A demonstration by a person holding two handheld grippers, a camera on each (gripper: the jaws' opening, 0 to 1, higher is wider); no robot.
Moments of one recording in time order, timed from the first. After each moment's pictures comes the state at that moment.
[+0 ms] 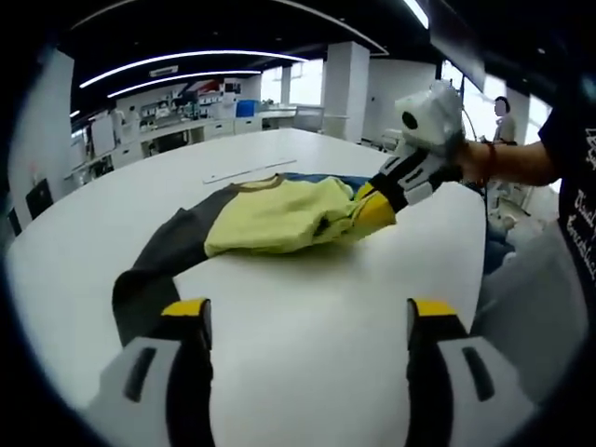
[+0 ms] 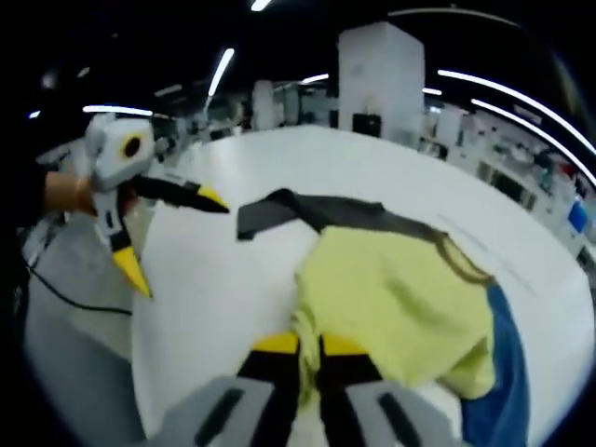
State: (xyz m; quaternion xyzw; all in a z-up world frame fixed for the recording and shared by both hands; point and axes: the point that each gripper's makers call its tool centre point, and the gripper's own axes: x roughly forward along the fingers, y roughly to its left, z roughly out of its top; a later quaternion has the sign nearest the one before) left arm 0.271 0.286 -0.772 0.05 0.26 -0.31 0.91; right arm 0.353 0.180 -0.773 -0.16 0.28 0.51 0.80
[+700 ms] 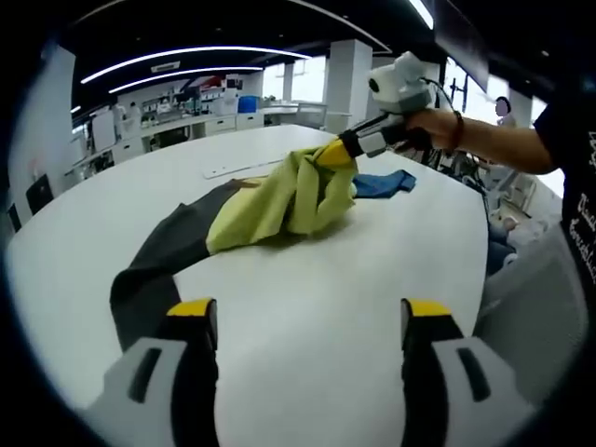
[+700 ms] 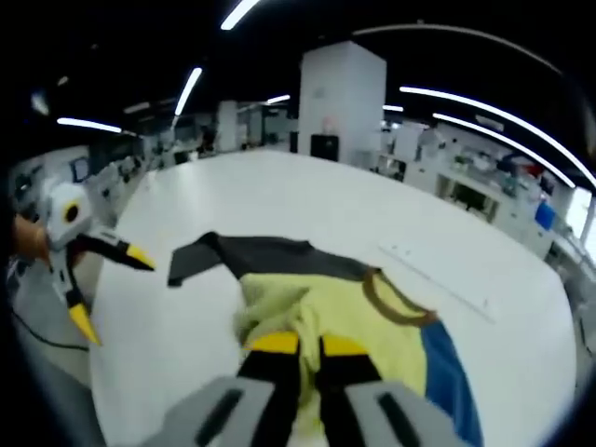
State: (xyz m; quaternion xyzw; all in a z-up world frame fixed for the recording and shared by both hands) left arm 0.277 0.289 -0.777 0.05 0.27 -0.30 0.91; right arm 0.451 0.174 -0.756 -0.16 0.25 0.44 0.85
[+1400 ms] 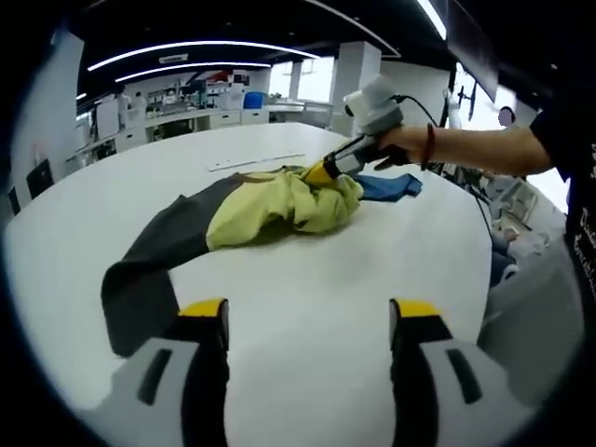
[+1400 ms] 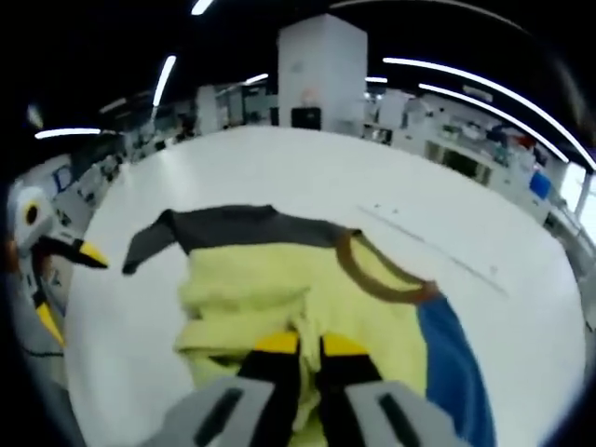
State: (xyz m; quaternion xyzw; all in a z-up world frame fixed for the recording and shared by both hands) left arm 0.288 0.288 -0.788 0.02 0.28 -0.29 0.91; right arm 0.490 0.166 -0.821 -0.14 0.33 0.40 0.84
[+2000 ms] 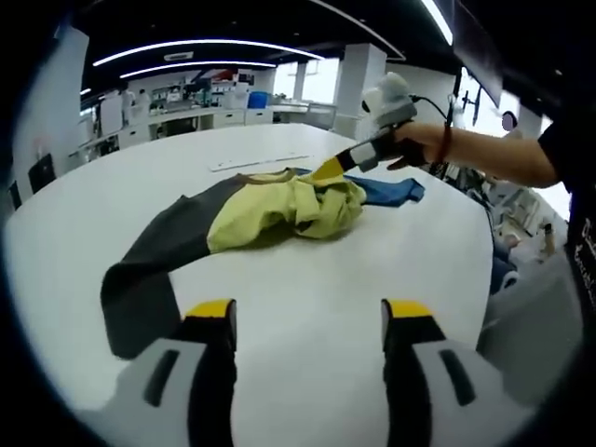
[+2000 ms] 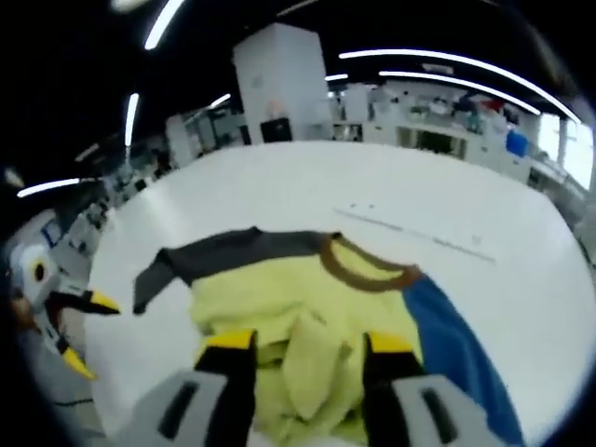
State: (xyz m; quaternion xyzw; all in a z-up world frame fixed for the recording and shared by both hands) left arm 0.293 0.281 -0.779 0.02 0.28 -0.29 0.92; right arm 0.474 0.148 -0.785 -0.05 0.34 0.37 0.87
